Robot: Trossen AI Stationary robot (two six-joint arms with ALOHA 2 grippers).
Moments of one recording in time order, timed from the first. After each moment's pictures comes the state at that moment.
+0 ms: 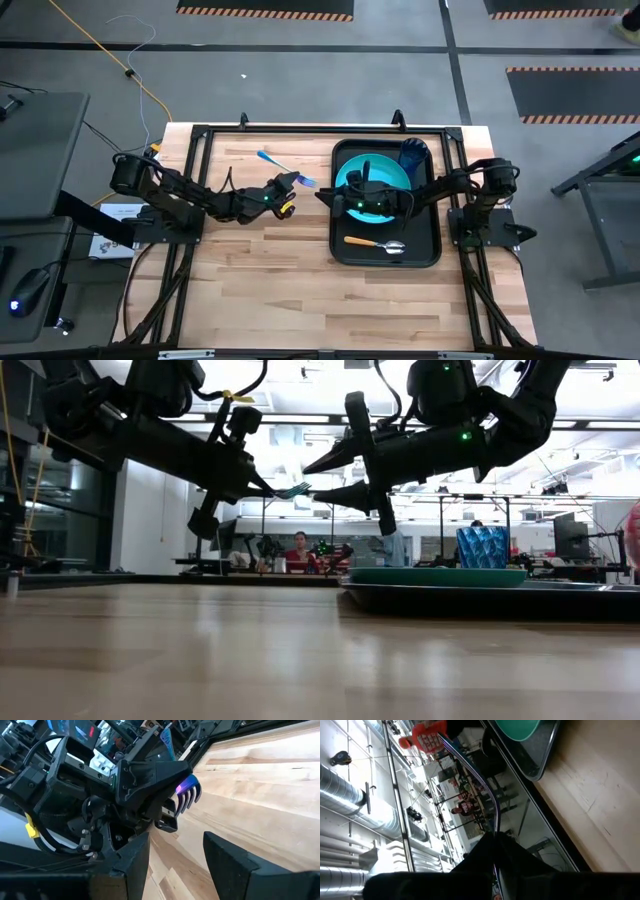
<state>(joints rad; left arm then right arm) -0.02 1.55 0.45 0.92 -0.81 1.79 -0.03 1.77 0.72 0.92 0.23 0.85</state>
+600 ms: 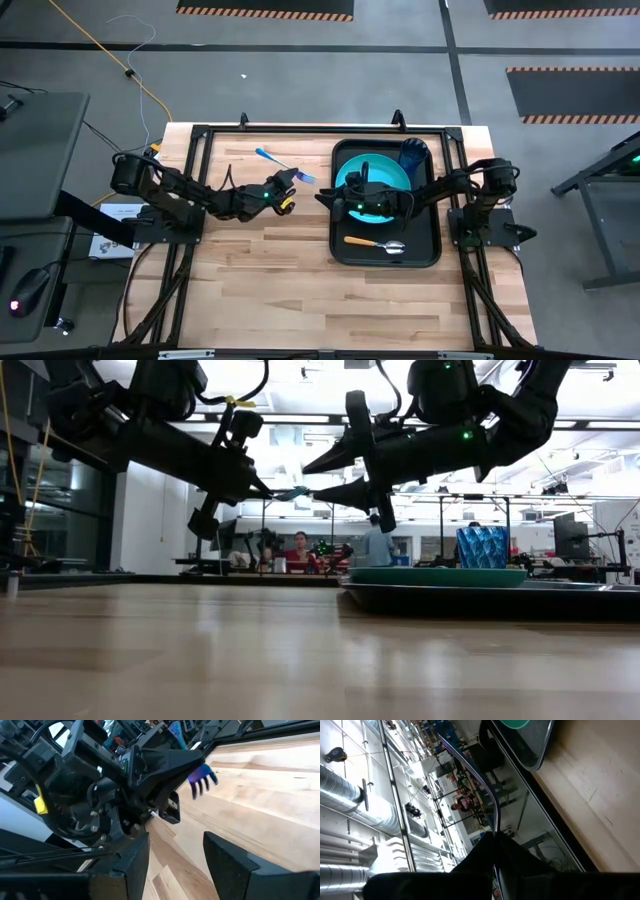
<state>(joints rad) 0.01 1.55 0.45 0.92 -0.81 1.81 -0.02 1.77 0.72 0.92 0.23 0.76</state>
